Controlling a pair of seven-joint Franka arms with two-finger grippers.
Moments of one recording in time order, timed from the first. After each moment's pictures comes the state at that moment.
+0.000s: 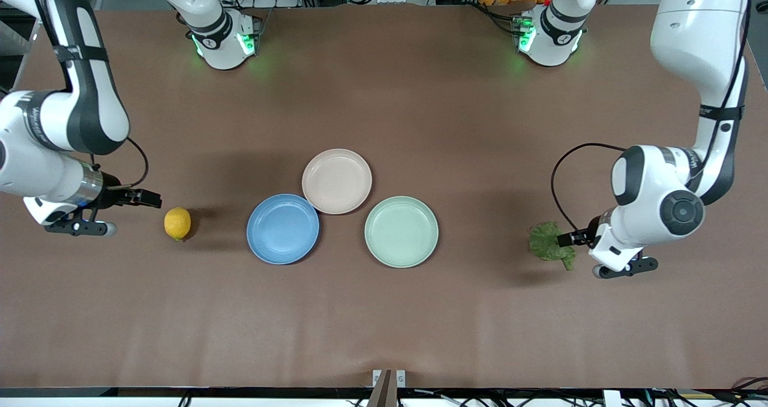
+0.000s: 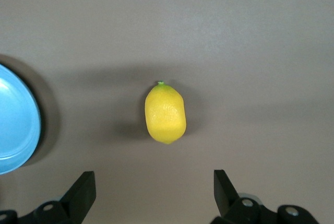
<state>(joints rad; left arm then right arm) -0.03 0.59 -0.09 -1.65 0.06 2.17 -0.33 -0.05 0.28 -0.04 -1.90 0.02 2.08 -0.02</state>
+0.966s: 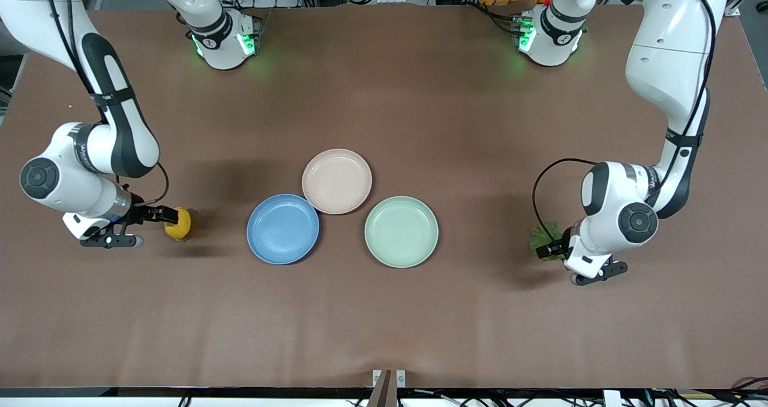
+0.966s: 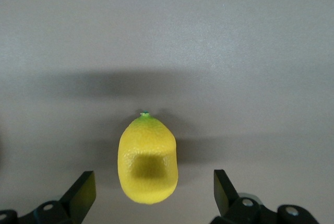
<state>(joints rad) -0.06 0.71 -0.08 -1.65 0.06 2.30 -0.44 -0.07 0.43 -0.04 -1.96 0.02 2.35 -0.11</state>
